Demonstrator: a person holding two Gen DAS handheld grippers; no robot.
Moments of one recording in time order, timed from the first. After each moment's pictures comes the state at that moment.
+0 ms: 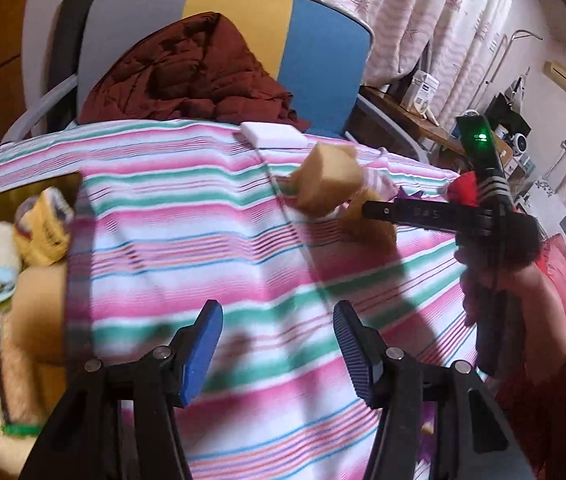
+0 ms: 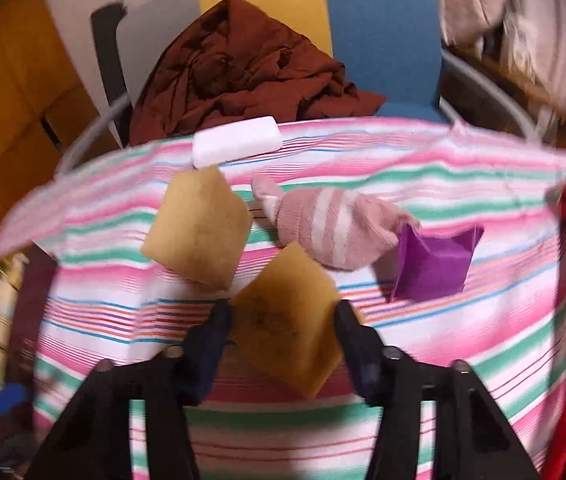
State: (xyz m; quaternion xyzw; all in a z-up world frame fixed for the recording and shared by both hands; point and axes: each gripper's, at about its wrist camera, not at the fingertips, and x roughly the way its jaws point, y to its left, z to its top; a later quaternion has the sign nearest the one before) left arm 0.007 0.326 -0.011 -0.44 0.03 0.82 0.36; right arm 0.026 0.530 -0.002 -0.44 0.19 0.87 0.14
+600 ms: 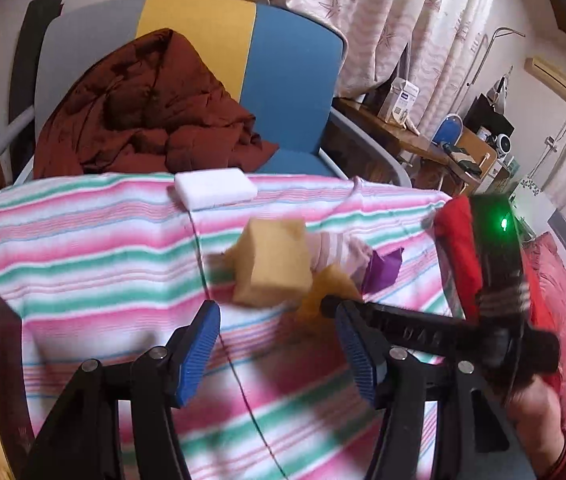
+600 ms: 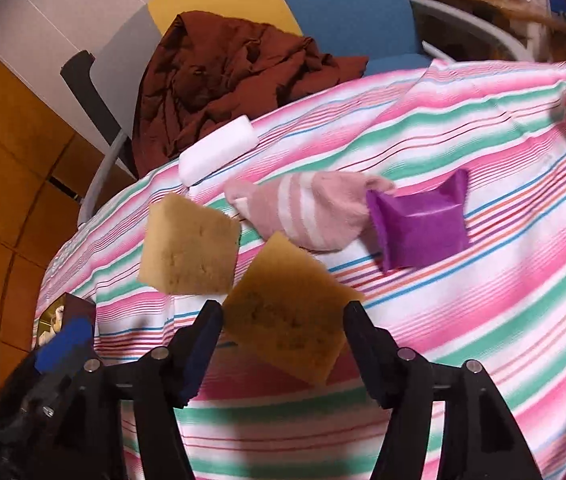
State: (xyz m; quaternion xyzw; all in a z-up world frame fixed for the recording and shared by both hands) left arm -0.040 0.425 0.006 -0.41 0.03 0.82 0.39; right arm 0.034 0.557 -0.016 -0.43 0.31 0.84 0.12
